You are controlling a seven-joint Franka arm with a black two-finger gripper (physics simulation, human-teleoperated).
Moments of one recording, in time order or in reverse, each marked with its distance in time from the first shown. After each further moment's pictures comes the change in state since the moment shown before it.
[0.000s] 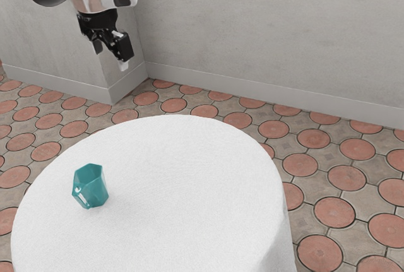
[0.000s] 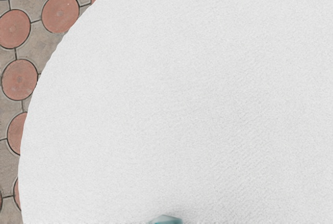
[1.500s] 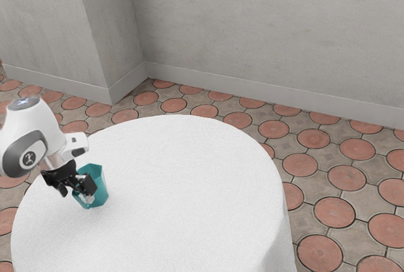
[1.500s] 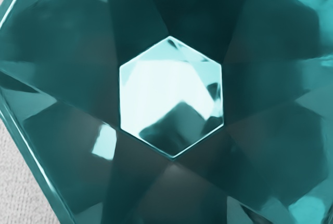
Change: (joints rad) arm 0.307 -0.075 0.174 -1.009 -0.080 0.888 -0.075
